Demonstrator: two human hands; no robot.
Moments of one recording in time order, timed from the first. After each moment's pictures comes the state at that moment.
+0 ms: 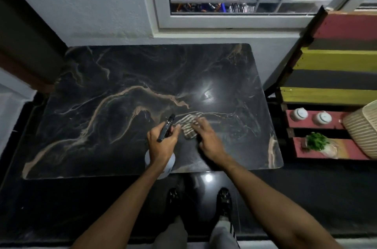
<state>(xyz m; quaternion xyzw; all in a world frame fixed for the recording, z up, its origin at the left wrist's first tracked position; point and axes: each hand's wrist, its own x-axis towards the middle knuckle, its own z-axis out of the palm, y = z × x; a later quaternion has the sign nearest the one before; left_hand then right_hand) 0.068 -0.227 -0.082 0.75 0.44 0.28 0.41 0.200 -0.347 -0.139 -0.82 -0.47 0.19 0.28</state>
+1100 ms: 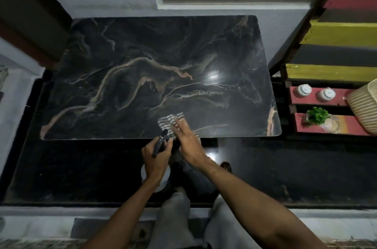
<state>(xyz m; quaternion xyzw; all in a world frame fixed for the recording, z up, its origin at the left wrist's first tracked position) -0.055 -0.310 -0.116 0.74 0.50 0.24 0.39 0.066 -0.375 -0.141 -0.79 -0.50 0.25 0.26</state>
